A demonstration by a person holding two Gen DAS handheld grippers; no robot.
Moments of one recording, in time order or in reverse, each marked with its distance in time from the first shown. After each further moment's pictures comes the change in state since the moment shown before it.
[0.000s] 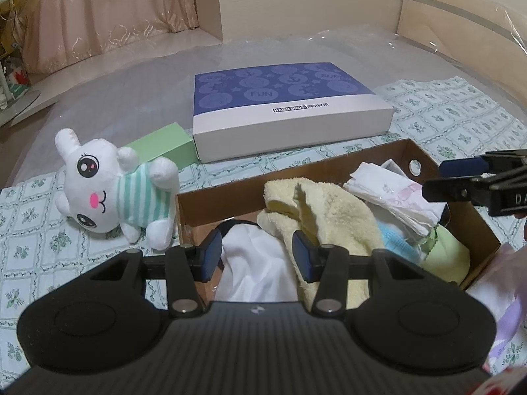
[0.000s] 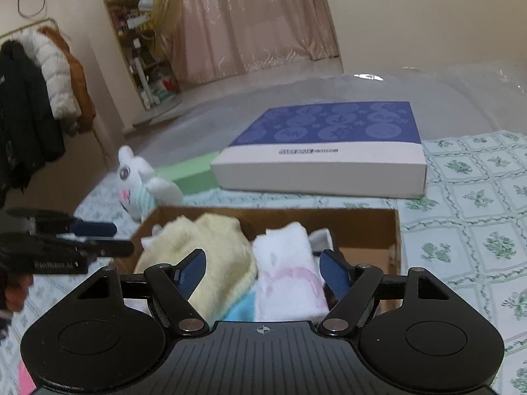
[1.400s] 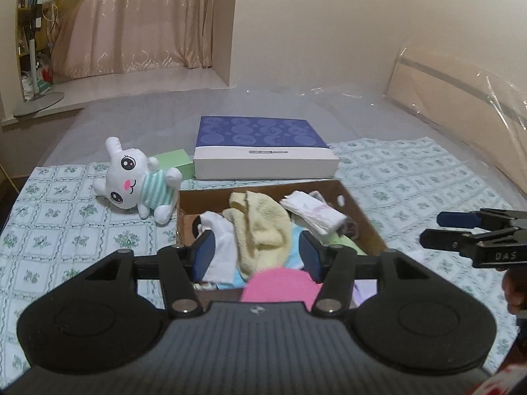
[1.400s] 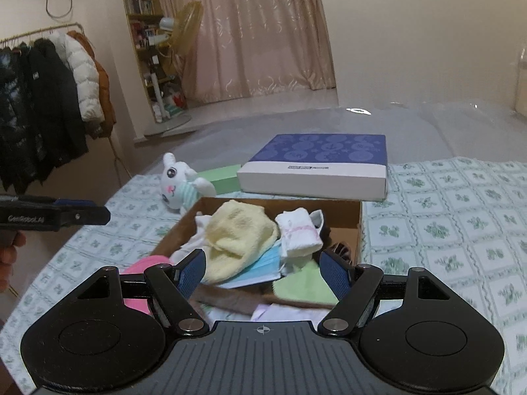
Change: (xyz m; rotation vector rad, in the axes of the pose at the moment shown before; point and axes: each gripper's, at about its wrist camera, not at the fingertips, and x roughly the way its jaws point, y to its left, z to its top) left arm -0.195 -0.046 -0.050 -0.148 -0.173 -0.034; right arm -0.170 0.066 -0.052 -0.049 -0.094 -0.036
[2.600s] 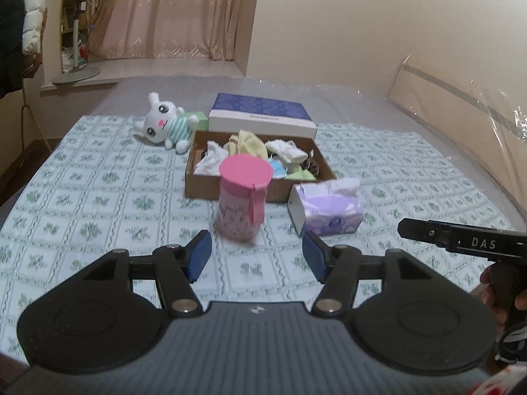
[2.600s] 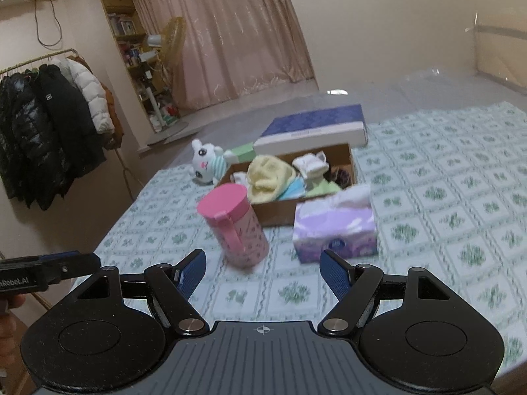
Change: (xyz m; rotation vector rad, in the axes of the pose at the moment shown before) left arm -0.191 -0.074 -0.131 -0.105 0.009 0.063; right arm -0.161 0.083 -0.106 0.152 0.002 -0.026
